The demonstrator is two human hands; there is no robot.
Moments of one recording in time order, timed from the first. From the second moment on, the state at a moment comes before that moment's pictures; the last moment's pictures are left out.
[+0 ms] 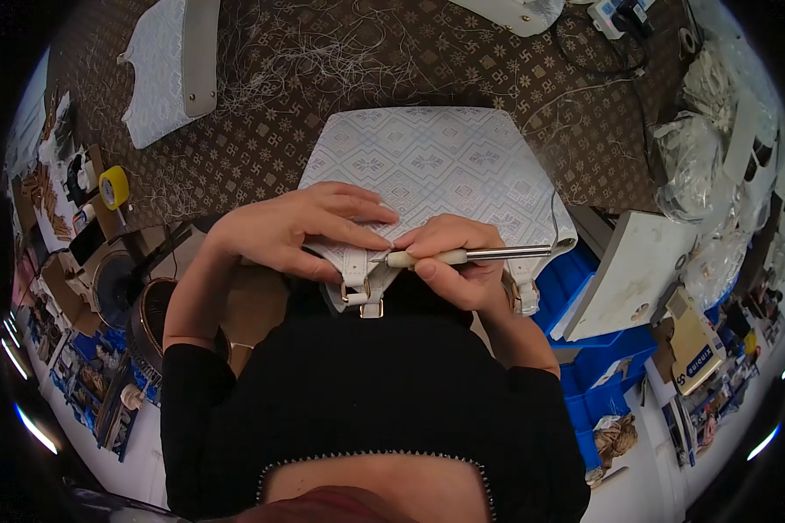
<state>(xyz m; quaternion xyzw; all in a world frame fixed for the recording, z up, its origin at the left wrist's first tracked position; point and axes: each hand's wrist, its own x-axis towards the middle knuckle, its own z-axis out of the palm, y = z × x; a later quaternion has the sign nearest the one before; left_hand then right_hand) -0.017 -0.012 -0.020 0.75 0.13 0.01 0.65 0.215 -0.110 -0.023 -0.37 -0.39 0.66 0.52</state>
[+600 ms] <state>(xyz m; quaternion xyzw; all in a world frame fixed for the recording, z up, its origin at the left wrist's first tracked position) -0.027 -0.024 -0.005 0.61 0.28 0.07 0.74 0.213 -0.112 -0.023 -0.35 -0.36 0.68 0.54</state>
